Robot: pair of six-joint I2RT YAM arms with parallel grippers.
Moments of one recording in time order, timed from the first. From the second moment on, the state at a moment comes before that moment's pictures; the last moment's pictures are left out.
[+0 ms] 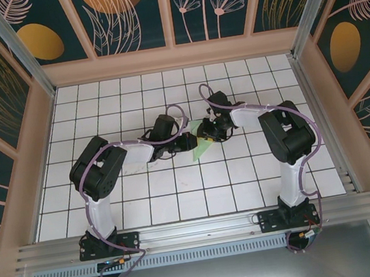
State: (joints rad) left arm -0.64 1.96 0.99 0.26 0.50 -0.64; right arm 0.46 1.96 1.16 -0.37 -0.40 0.68
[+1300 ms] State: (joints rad) left arm -0.64 2.00 0.99 0.25 0.49 -0.64; right arm 0.47 1.98 1.20 -0.44 -0.35 0.68
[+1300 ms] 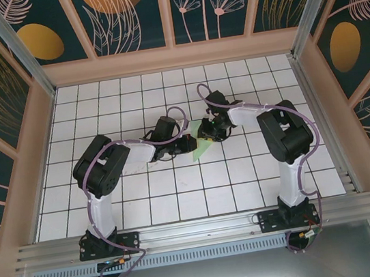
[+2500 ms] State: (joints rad) left arm -0.65 2.01 1.06 0.11 0.45 -0.62; right arm 0.42 1.77 1.09 -0.23 -0.42 0.64
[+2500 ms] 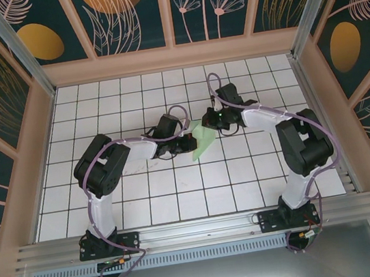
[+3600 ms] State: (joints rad) left arm -0.65 2.02 1.06 0.10 0.44 -0.57; right arm 0.35 2.01 1.11 -0.09 -0.62 0.54
